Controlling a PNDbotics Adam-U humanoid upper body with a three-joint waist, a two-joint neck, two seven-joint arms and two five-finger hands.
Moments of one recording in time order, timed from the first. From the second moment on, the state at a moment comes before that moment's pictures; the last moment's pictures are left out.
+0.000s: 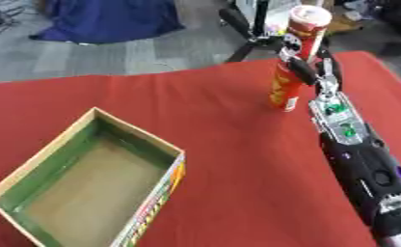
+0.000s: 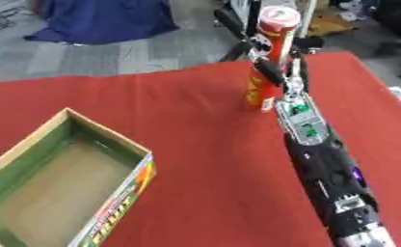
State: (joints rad) left arm -0.05 0.51 0.13 -1.74 0.16 0.04 0.08; right arm -0.76 -0.42 -0.11 -1.20 0.00 0.34 -0.39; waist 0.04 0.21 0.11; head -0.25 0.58
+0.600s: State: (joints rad) left arm -0.05 0.51 0.13 -1.74 0.16 0.04 0.08; right arm -0.76 -0.43 -0.12 -1.18 -0.01 0.31 -0.29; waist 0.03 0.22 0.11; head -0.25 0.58
